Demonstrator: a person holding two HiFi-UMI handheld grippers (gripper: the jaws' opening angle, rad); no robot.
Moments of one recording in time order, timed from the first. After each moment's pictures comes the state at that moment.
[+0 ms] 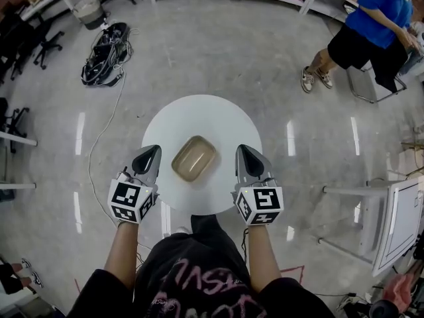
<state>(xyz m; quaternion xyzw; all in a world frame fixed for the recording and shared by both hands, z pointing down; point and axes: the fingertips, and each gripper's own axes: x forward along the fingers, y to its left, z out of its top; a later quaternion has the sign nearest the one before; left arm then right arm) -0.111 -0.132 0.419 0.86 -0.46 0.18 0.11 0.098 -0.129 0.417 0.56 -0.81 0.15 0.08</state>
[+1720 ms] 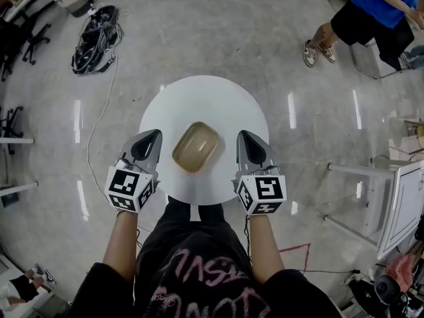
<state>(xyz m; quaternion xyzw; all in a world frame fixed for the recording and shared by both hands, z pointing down) -0.115 -0.168 0.448 0.87 -0.42 0.20 0.14 0.084 -0.150 0.451 0.58 -0.79 0.18 0.09</state>
